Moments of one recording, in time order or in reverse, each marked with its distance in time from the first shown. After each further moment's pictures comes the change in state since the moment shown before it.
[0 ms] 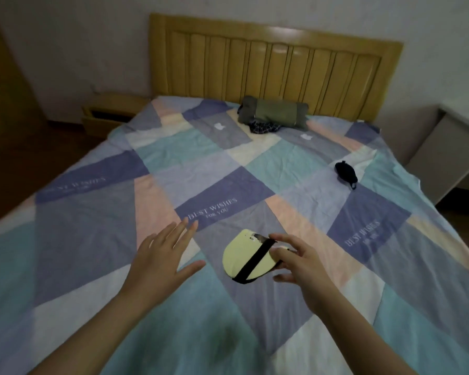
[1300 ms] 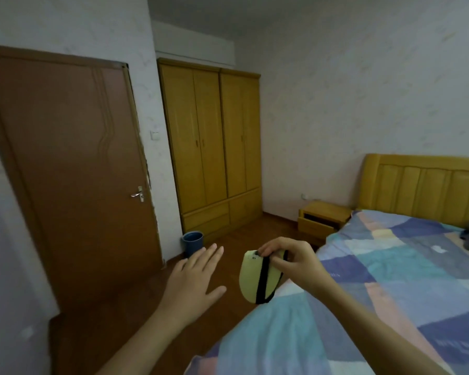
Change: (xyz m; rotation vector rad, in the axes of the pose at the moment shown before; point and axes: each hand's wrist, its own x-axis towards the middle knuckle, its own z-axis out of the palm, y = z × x) left_hand -0.495 -0.325 -0.459 0.343 0.347 -0.467; right_hand -0.352 -0.277 0.565 -0.253 -0.725 -0.990
